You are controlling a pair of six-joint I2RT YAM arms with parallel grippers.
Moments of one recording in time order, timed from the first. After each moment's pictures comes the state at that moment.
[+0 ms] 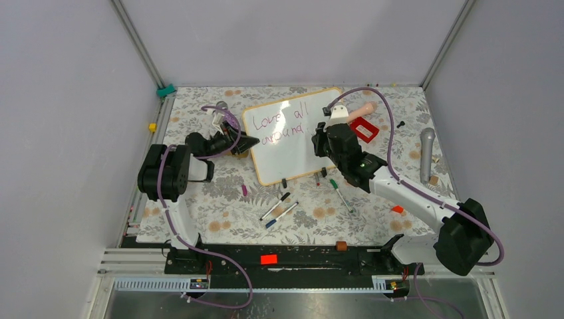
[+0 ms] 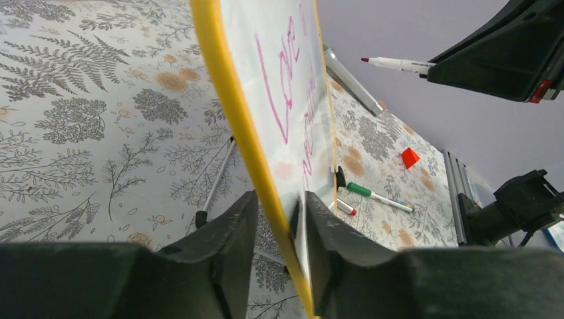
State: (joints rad) left arm -0.05 1.93 0.69 1.47 1.03 -0.71; right arm 0.70 1.31 0.95 -0.03 0.32 0.33
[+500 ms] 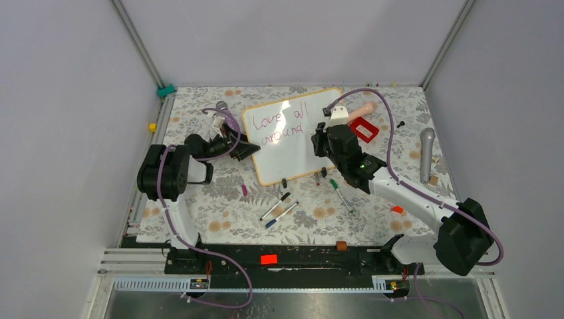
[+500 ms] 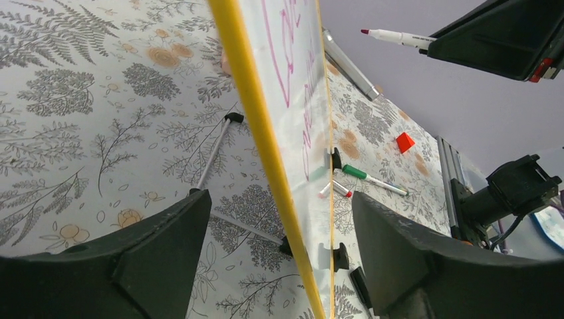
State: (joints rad) left arm -0.03 1.94 0.67 1.44 1.09 -0.68; right arm 0.70 1.31 0.92 0.01 0.32 0.32
